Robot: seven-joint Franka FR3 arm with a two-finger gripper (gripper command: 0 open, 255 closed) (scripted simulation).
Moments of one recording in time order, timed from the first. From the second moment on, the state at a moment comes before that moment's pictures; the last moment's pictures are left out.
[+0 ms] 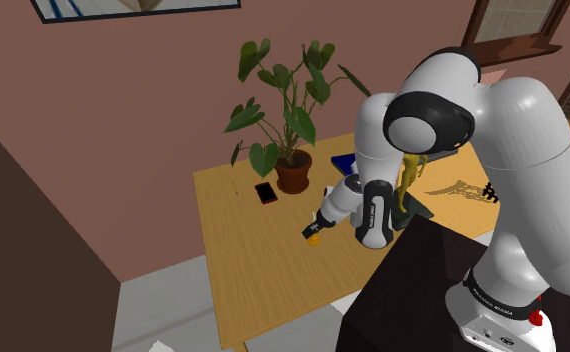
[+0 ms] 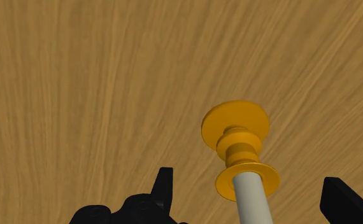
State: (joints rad) arm 0.44 0.65 -0.43 -2.54 -0.44 3.63 0.72
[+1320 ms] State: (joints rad) arm 0.44 0.58 -0.44 -2.57 -0.46 3.58 0.72
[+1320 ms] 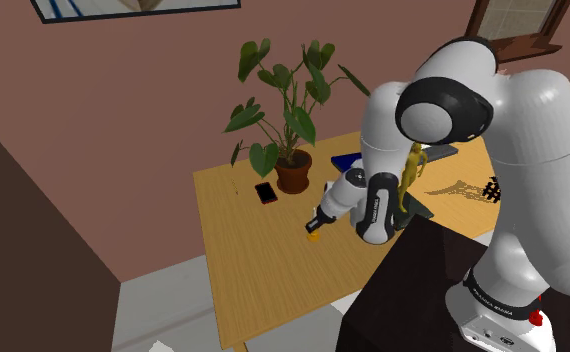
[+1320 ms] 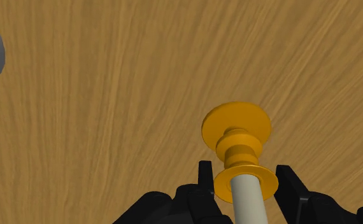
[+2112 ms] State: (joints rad) arm 0.42 0.34 -0.45 -2.64 -0.53 3.42 0.71
